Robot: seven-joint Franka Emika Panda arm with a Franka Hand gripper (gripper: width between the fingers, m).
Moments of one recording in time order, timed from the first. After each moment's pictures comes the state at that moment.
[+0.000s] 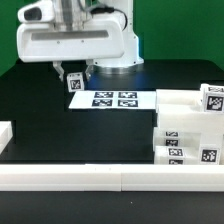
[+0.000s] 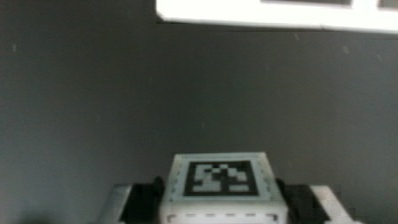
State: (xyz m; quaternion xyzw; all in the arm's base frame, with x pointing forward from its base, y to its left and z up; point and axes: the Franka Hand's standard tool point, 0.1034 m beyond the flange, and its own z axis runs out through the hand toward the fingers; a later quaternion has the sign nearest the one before) arm 0.441 -0.091 0.090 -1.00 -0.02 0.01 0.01
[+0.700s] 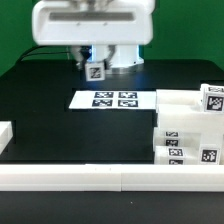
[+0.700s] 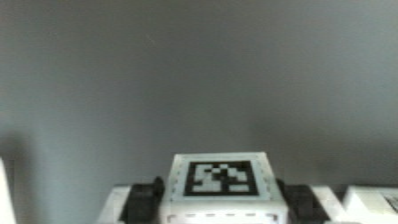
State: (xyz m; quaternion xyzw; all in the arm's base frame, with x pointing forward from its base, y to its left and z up) arm 0.484 -0.045 0.123 -1.00 0.03 0.00 0.00
